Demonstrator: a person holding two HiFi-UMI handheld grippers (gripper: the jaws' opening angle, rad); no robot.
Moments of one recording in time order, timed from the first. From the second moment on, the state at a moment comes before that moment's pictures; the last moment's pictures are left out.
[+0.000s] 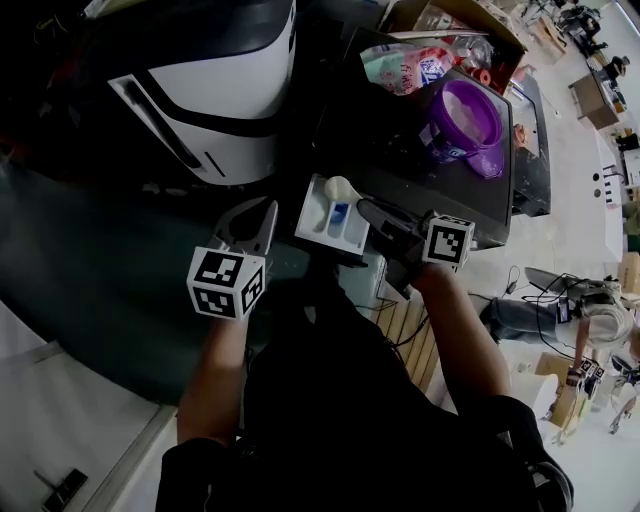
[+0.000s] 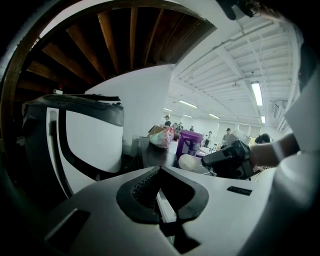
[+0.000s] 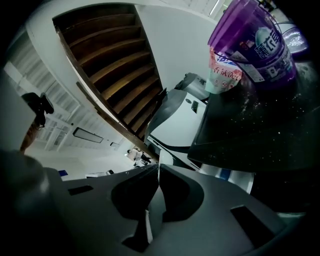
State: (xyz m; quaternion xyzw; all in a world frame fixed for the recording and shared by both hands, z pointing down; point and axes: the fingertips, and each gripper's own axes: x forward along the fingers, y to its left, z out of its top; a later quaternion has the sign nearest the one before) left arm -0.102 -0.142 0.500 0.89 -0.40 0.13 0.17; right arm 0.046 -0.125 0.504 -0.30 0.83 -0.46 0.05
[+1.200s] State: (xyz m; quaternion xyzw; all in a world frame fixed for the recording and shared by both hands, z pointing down) left arm -0.098 -0.138 0.549 0.88 -0.40 0.15 0.21; right arm 0.020 -0.133 0.583 -0.37 0.85 -0.26 -0.26
